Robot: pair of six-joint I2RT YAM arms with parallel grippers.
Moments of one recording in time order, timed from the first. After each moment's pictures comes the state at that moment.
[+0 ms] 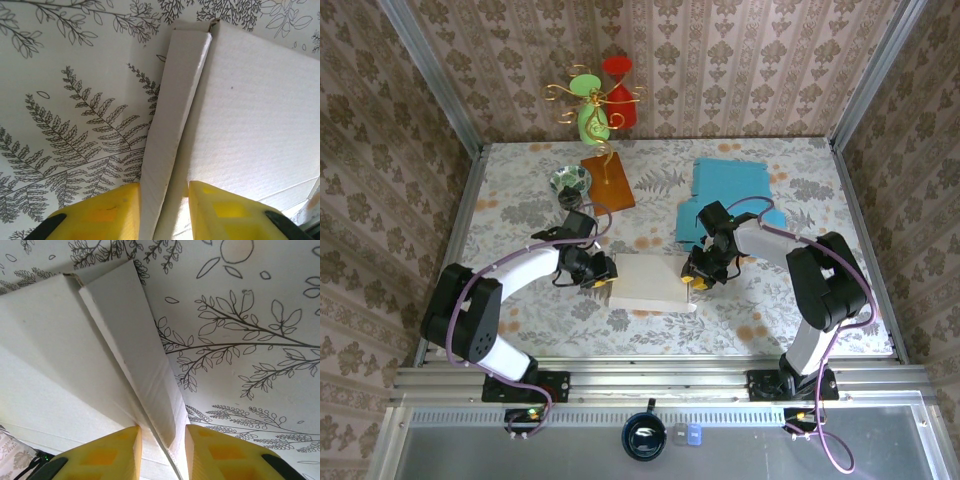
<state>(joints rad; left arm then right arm) -0.50 1.52 0.85 -0.54 0.39 -0.68 0.42 1.75 1.04 -0.71 -0.47 0.81</state>
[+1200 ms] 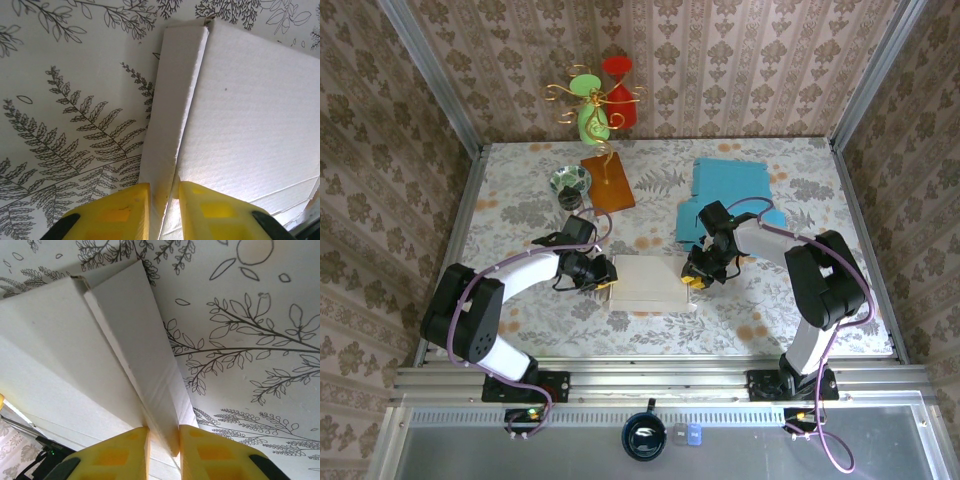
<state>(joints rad) -0.50 1.53 0.79 -0.44 0.42 -0.69 0.41 1.76 1.04 -0.69 -0.51 0.81</state>
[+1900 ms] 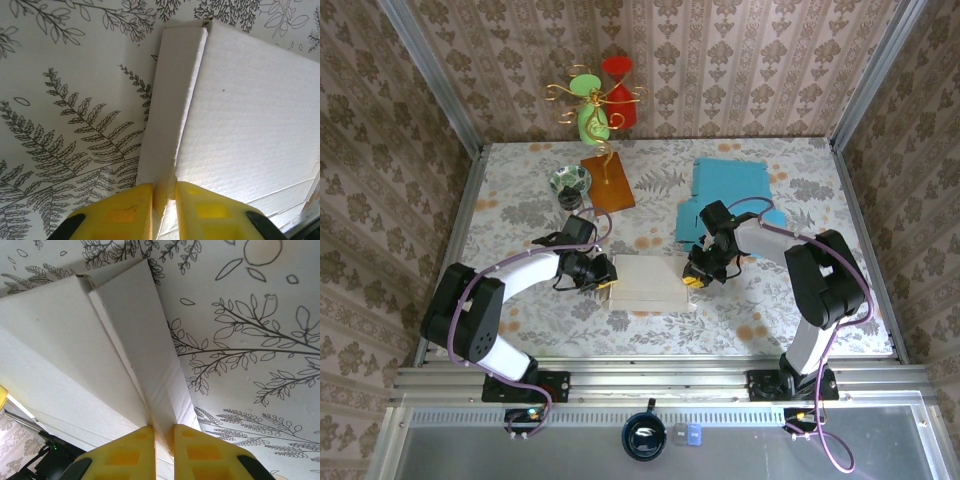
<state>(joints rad) -0.50 1.53 0.79 -0.43 0.42 -0.70 0.40 1.77 1.04 -0.69 -0.54 0.79</state>
